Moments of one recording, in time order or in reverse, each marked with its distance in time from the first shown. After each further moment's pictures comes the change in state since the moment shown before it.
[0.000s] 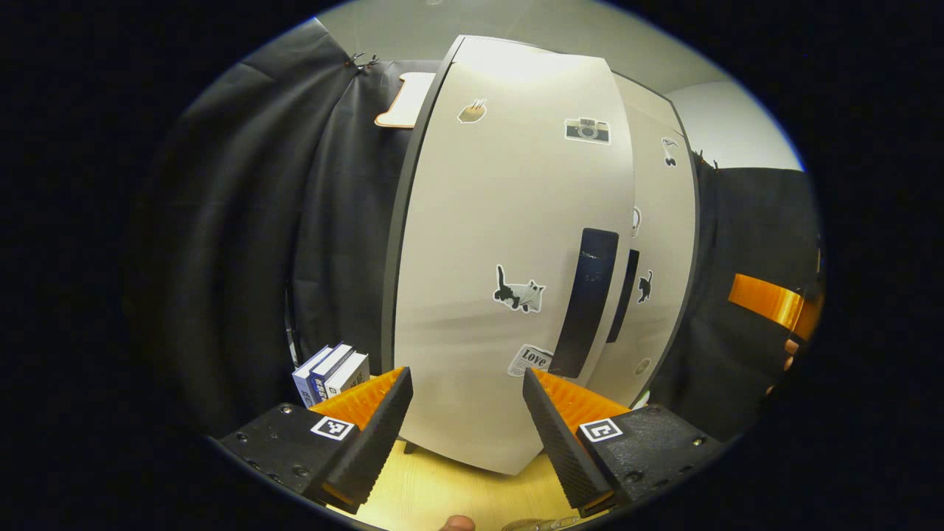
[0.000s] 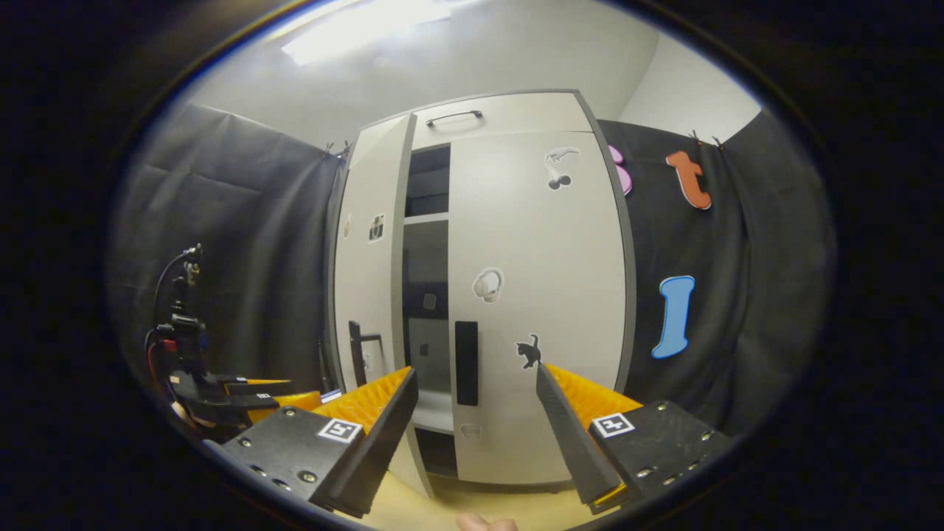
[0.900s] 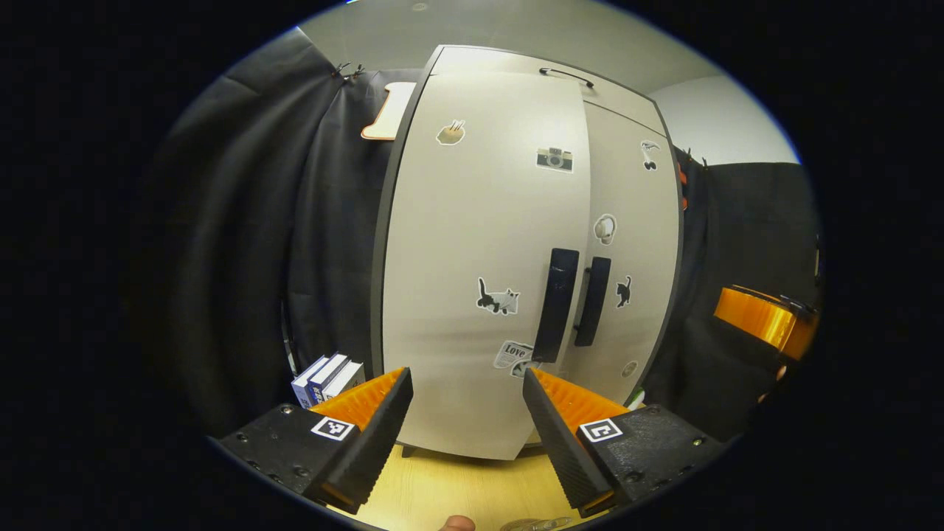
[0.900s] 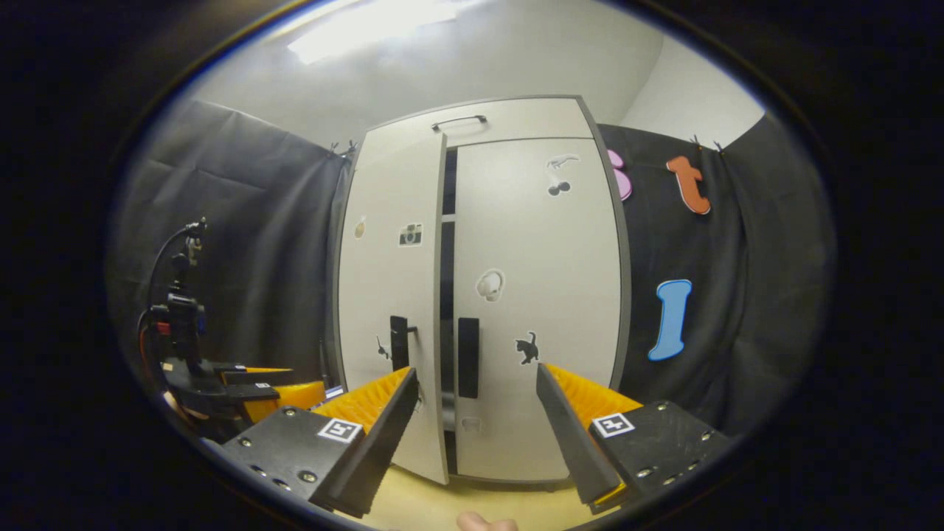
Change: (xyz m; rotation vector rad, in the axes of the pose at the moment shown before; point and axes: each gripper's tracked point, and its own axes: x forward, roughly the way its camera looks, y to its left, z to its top) left arm -0.017 -0.023 0.016 0.037 -0.024 -0.023; right arm -0.020 -0.002 0.003 -0.015 -0.008 -0.003
